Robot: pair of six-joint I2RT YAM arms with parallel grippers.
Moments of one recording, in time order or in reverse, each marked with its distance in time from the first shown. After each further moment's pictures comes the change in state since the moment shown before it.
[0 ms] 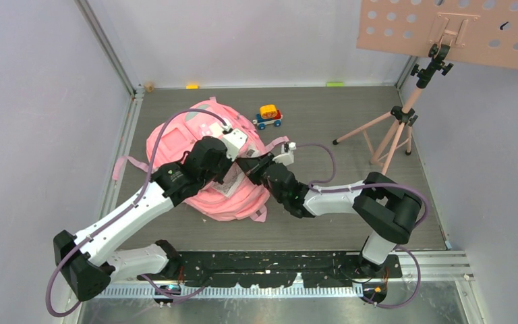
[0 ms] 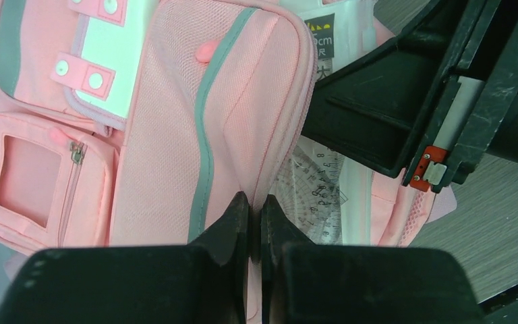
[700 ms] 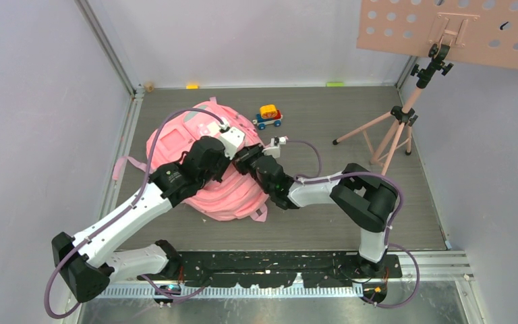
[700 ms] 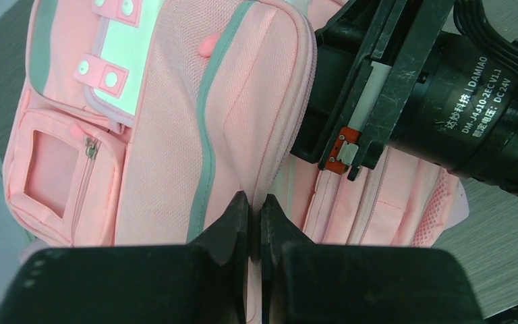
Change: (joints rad) left arm 0.001 -0.013 0.000 0.006 -0.039 -0.006; right arm -0.010 0.184 0.163 0.177 -0.010 0.152
